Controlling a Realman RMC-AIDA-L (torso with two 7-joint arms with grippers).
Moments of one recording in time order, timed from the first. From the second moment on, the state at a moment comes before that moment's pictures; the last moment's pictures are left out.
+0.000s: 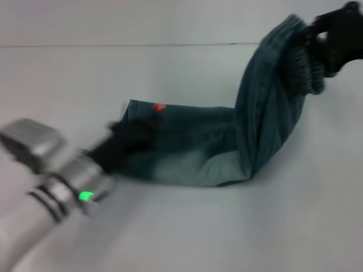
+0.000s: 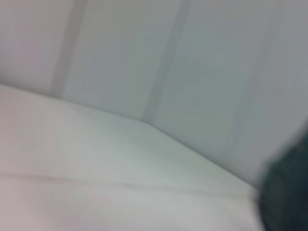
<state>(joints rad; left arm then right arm) -0.59 -2.17 0.25 -0.06 1.67 1.15 -0.68 0.60 2.03 -0.66 -1.00 -1.98 -1.53 1.27</state>
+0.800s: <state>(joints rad) -0.33 -2.17 -0.03 0.21 1.67 1.37 -0.77 0.98 2.10 -1.23 -0.65 -2.19 -1.25 1.25</state>
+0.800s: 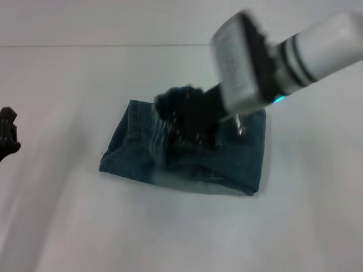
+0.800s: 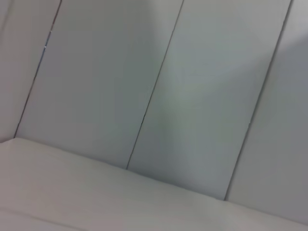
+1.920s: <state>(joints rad) -0.35 -2.17 -0.01 0.18 1.68 1.31 -0.76 0.86 2.09 -1.43 -0.96 -2.11 -1.18 1.42</state>
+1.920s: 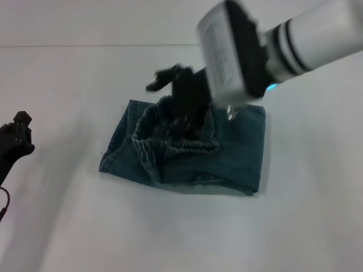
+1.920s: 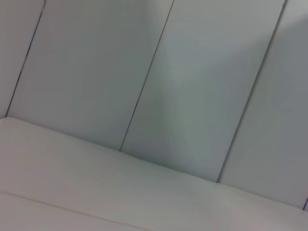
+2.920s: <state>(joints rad) -0.26 -2.17 0.19 0.33 1.72 1.61 -0.81 0.89 2.05 -1.12 -0.81 -2.34 -1.52 1.82</state>
